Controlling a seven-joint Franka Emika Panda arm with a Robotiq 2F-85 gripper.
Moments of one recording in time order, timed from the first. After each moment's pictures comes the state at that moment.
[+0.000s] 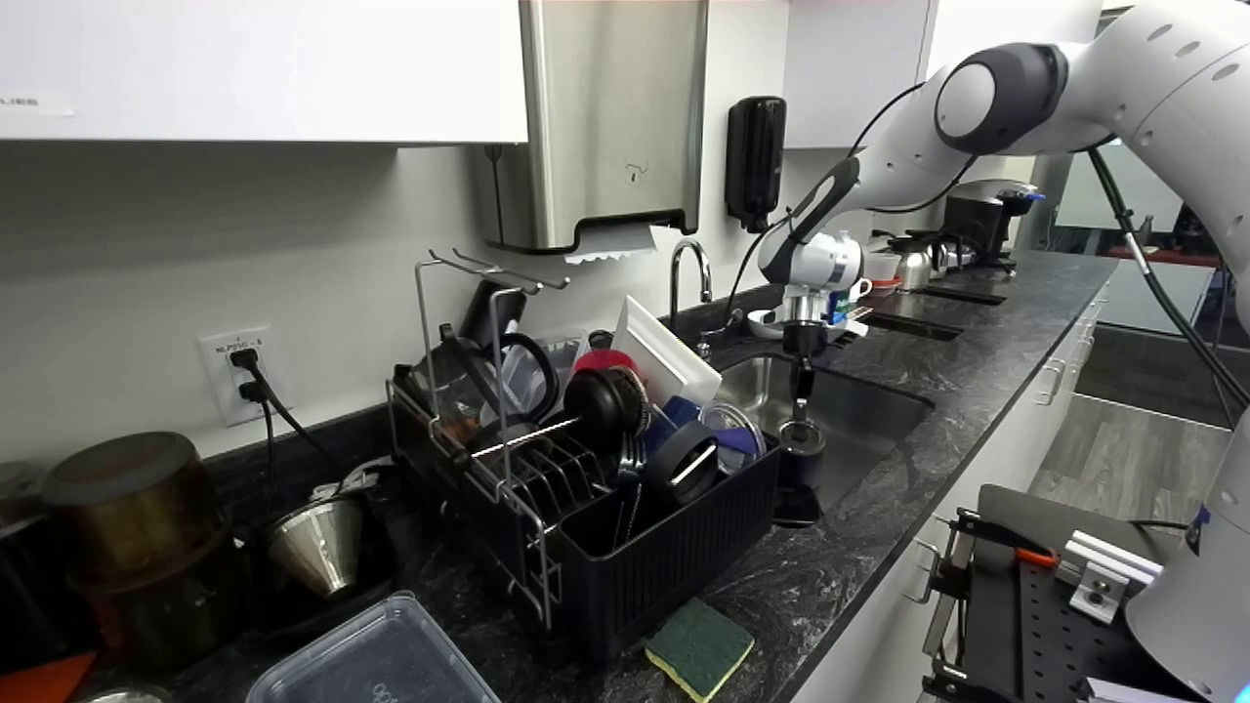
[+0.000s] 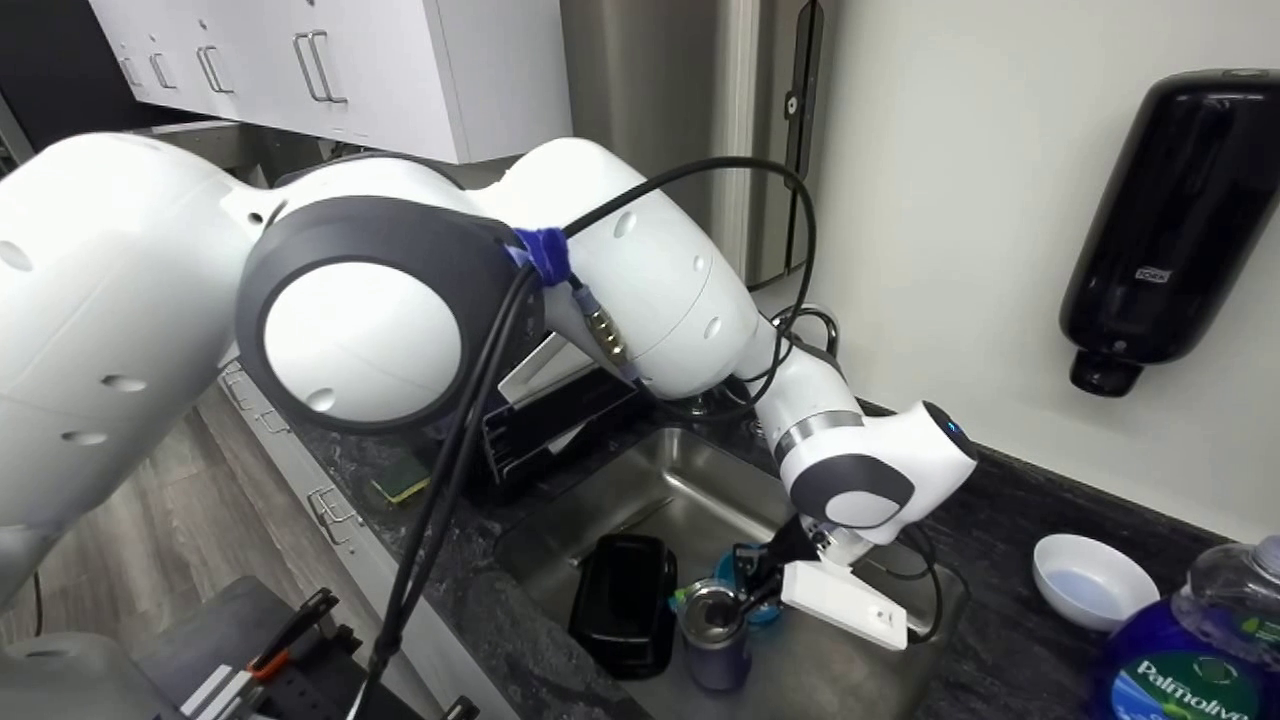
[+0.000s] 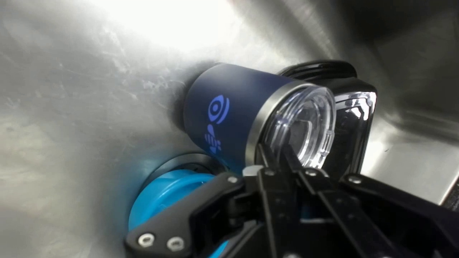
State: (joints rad) arm -0.68 0.89 -0.02 -1.53 0.26 1.95 -1.31
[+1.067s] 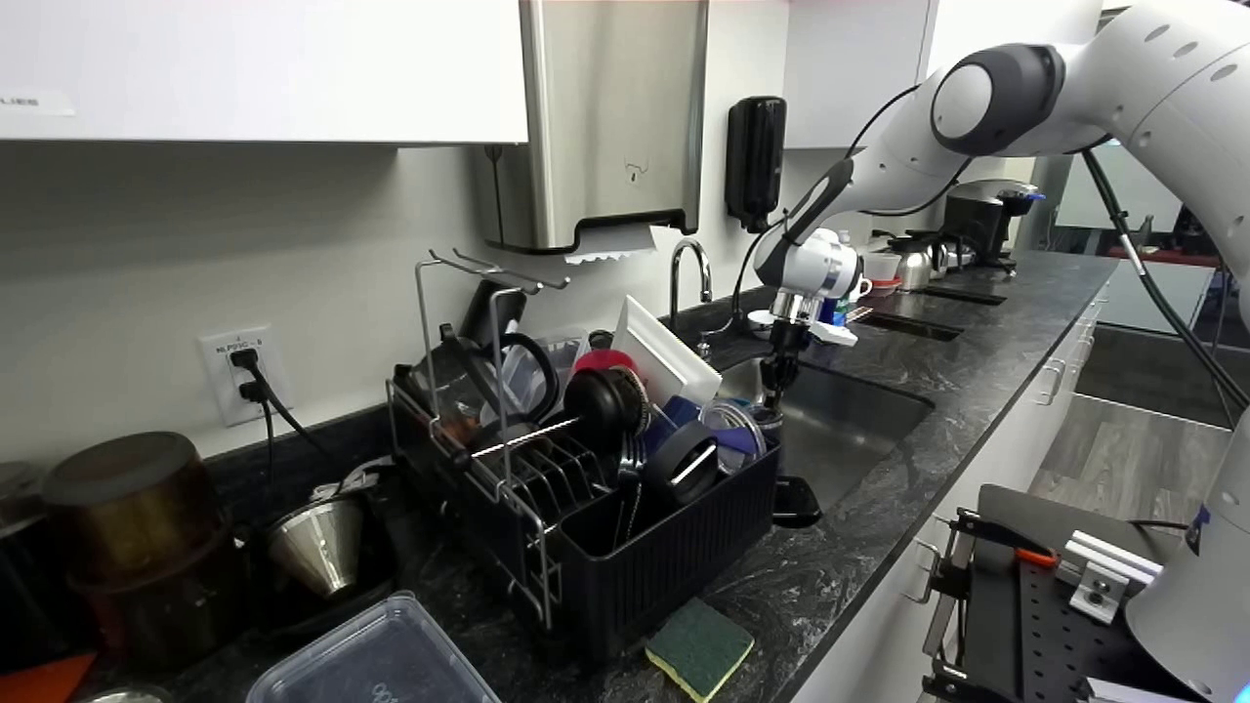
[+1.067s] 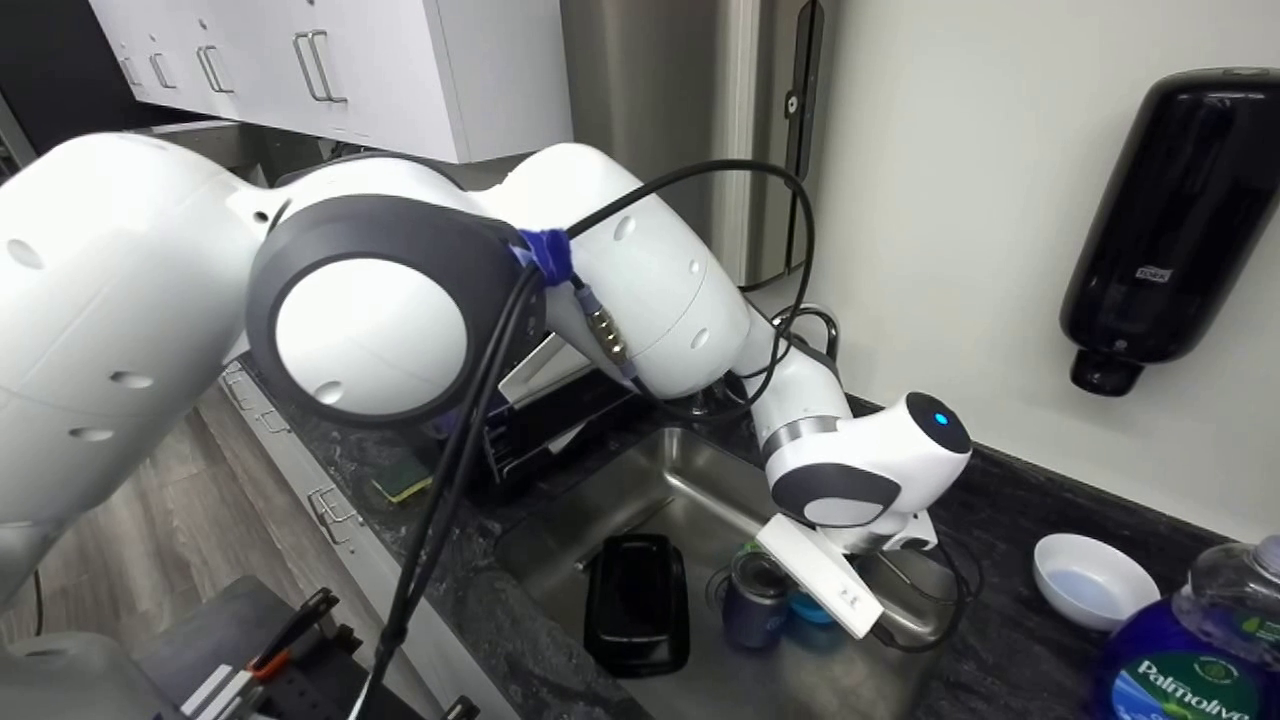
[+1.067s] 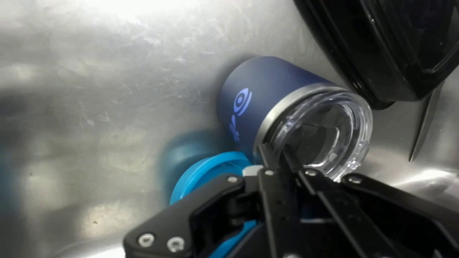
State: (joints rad) arm -0.66 0.90 -0.02 -1.55 0.38 2.26 -0.75
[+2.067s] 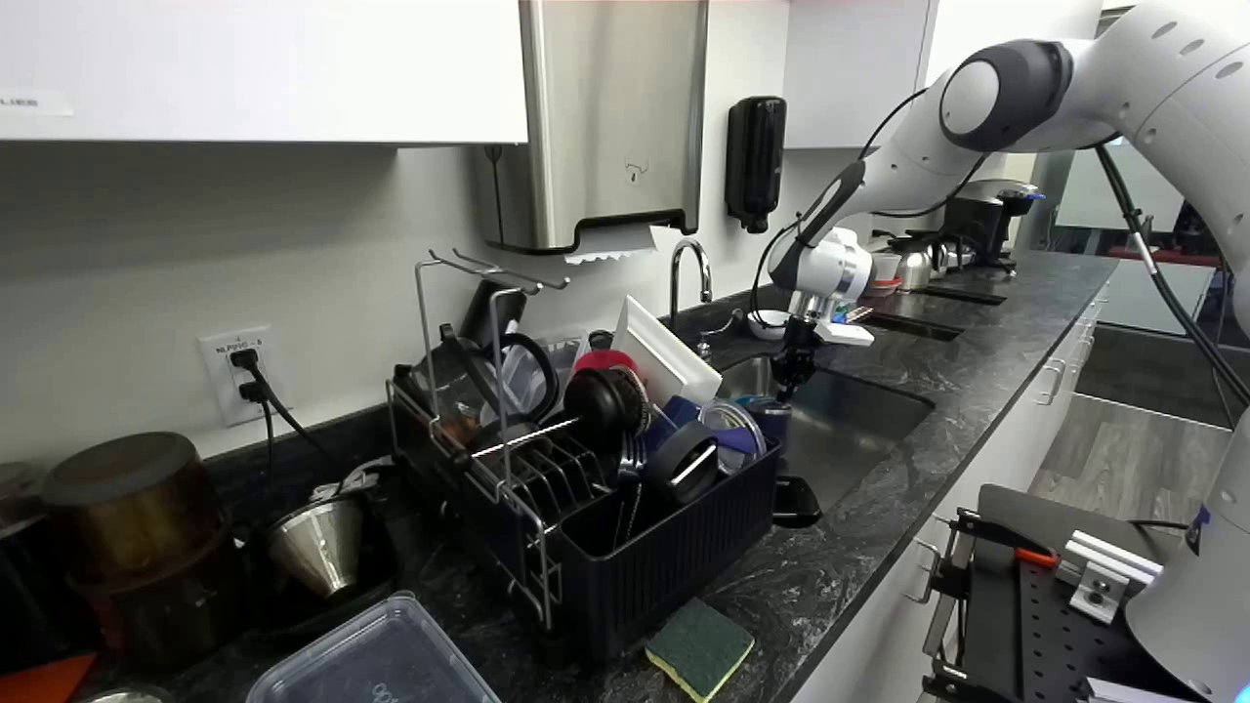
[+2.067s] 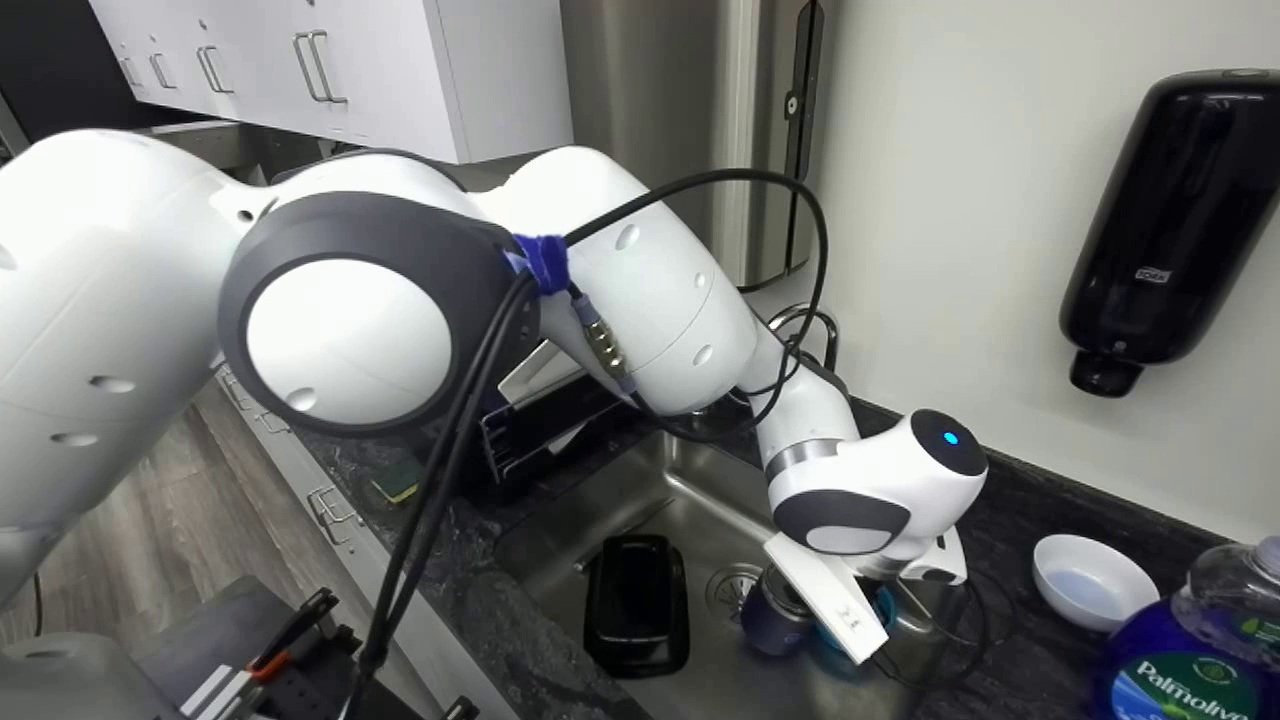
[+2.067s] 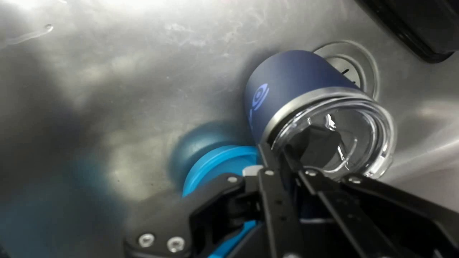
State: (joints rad) arm -0.70 0.88 -0.02 -1.60 0.38 2.40 -0.60
